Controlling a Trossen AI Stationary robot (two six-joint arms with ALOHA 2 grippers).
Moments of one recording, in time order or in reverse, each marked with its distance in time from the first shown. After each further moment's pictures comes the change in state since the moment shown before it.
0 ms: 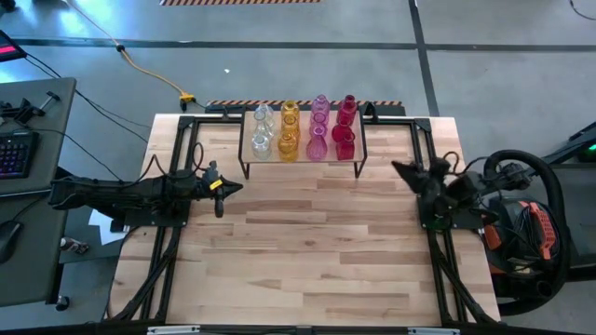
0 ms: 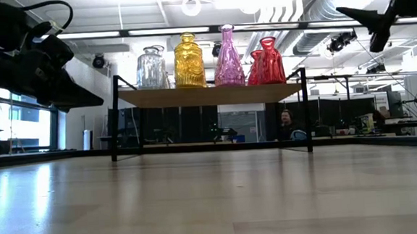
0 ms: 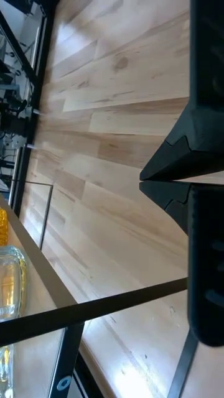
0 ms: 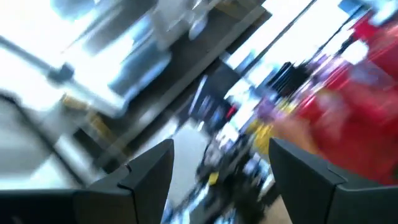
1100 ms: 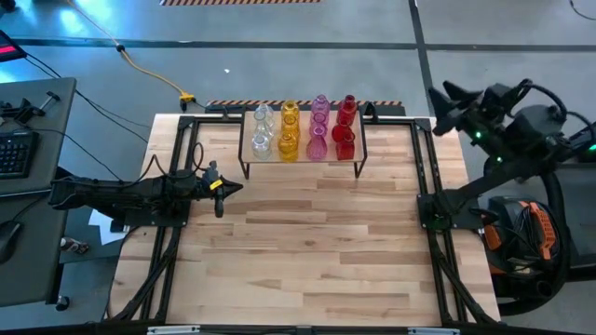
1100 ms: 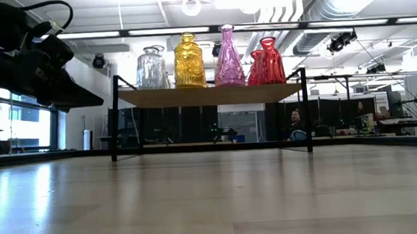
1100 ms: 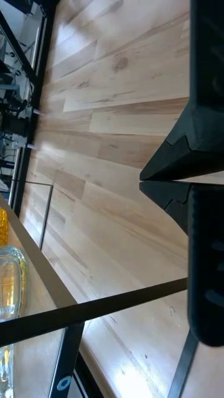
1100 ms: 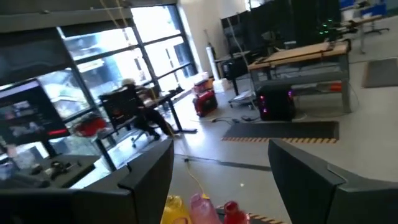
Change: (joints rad) left arm 0.000 0.000 0.000 0.000 0.000 0.000; right arm -0.022 0.813 1.454 -1.097 0.621 -0.284
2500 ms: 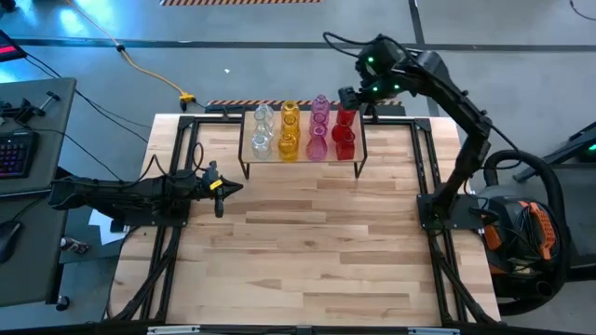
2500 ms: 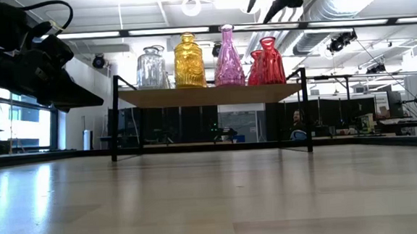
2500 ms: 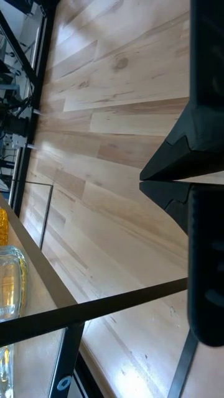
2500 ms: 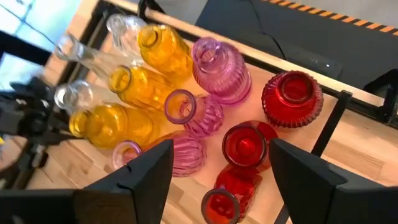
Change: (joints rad) left arm 0.000 0.000 0.000 0.000 0.000 0.000; right arm -0.907 0.875 0.731 -0.871 -1.336 0.317
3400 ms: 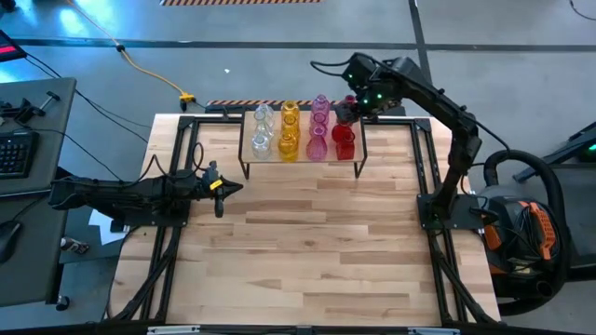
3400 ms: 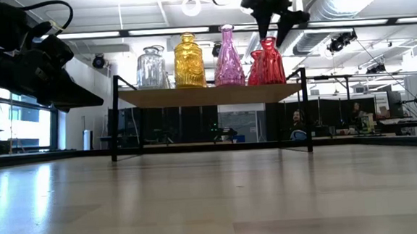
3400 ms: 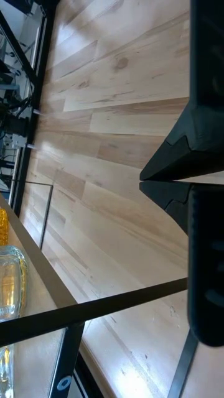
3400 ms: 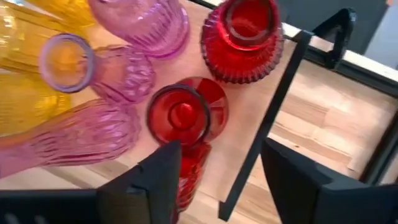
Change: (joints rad) left arm 0.000 0.000 0.000 0.000 0.000 0.000; right arm 0.000 0.076 -0.095 -0.139 0.104 0.020
